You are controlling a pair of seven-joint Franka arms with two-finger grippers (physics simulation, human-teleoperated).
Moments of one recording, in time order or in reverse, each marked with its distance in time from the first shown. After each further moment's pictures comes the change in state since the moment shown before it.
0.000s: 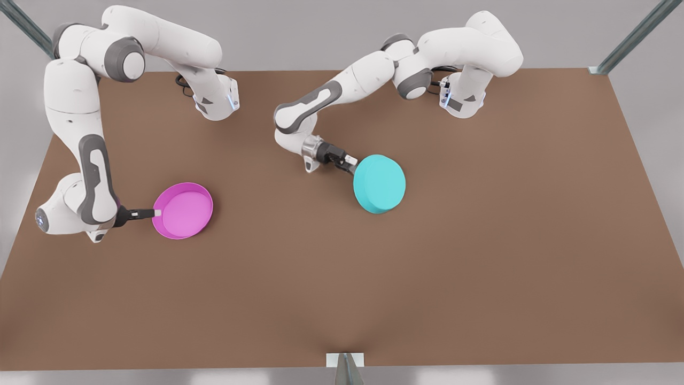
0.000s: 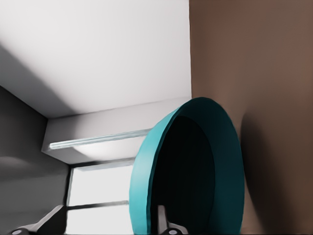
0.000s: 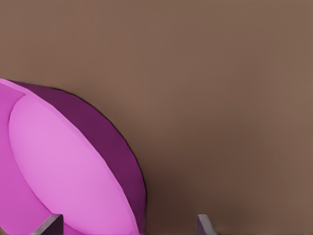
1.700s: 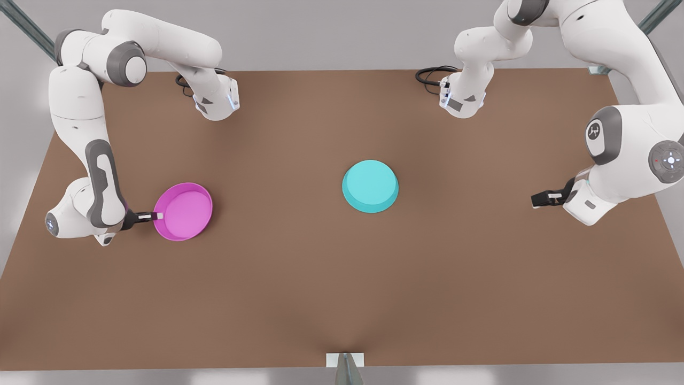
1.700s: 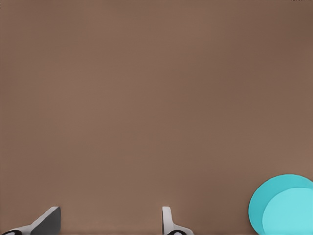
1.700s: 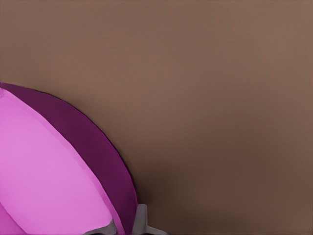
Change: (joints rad) left arm 1.293 -1.036 0.104 -0.552 -1.246 0.729 0.575; right arm 0.008 0.034 0.019 0.006 0.002 0.034 -0.017
